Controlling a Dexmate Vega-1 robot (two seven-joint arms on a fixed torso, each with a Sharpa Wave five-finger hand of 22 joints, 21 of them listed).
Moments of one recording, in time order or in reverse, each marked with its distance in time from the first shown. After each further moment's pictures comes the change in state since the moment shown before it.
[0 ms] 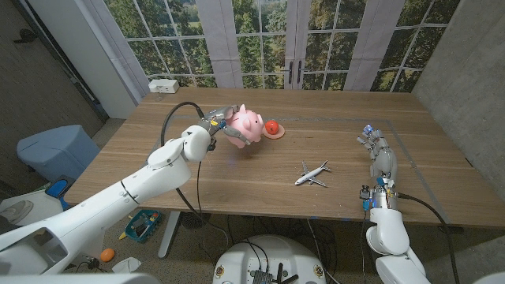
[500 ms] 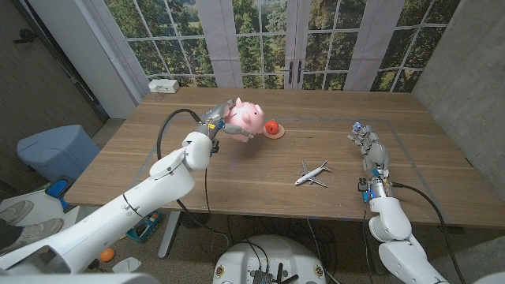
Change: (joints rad) left arm 0.094 -0.065 -0.053 -0.048 -0.069 0.038 0.197; left_hand 0.000 0.000 0.000 0.000 0.011 0.000 0.000 0.000 0.000 0.000 0.000 0.000 0.000 0.000 0.000 -0.005 0.007 0.000 0.000 0.017 -0.009; right arm 0.081 -0.079 -0.044 0.054 0.163 -0.056 0.139; right_hand 0.000 0.000 0.004 -0.004 0.000 0.000 0.000 0.000 0.000 0.000 0.000 0.000 0.000 0.000 0.000 0.000 0.000 0.000 0.000 -0.004 0.000
